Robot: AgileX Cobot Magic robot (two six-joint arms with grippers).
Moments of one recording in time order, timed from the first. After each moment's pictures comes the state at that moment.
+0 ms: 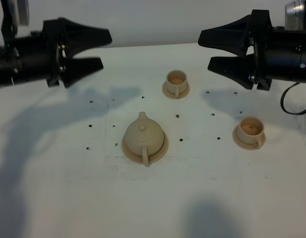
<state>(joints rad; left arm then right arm) -0.02 1.58 -1.03 -1.56 0.93 0.85 0.12 1.47 -0.94 1.67 0.95 -0.78</state>
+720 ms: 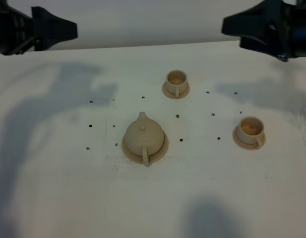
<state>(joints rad) -0.02 1.42 -1.23 -0.87 0.71 0.70 0.03 1.42 -1.09 1.28 0.89 -0.72</state>
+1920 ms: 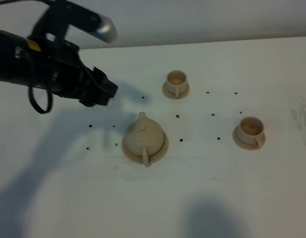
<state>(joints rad) -0.40 1.47 -1.19 -0.29 0.66 0.44 -0.01 0.53 -1.09 0.13 1.22 -0.04</state>
